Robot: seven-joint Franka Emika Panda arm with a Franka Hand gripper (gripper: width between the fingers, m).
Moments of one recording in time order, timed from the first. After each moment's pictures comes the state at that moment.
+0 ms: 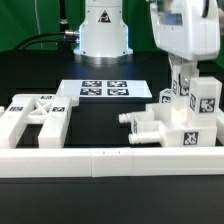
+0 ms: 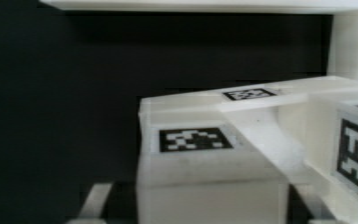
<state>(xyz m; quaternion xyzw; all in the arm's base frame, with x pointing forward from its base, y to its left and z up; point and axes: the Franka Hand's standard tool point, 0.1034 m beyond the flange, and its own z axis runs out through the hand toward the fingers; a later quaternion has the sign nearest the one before) 0.567 0.068 0.102 -0.71 0.70 0.00 0.09</state>
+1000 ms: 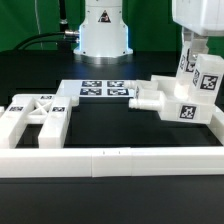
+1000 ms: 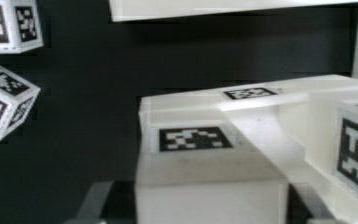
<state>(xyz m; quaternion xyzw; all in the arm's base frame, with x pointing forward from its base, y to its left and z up) 0.550 0.101 0.119 -0.68 0.73 -0.04 0.00</state>
